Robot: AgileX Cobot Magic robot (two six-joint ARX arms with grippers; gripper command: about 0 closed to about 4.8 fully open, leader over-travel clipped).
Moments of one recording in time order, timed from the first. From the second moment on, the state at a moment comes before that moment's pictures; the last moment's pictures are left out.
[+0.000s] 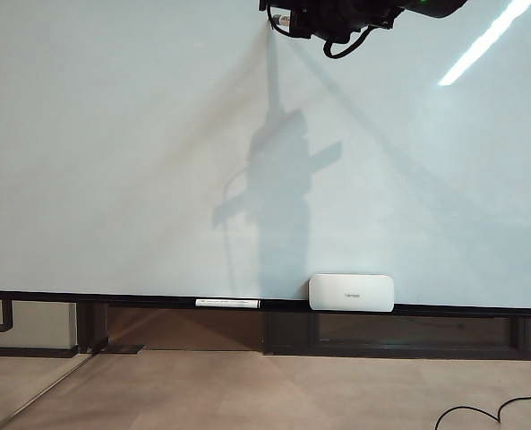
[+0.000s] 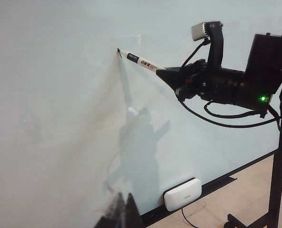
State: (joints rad) left arm -0.14 0.51 0.63 0.07 0.46 0.12; right arm 0.48 1.86 1.46 0.69 0.09 -0.03
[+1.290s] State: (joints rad) left arm -0.14 0.51 0.63 0.09 0.46 0.12; right arm 0.48 1.88 1.46 0.29 0.10 0.03
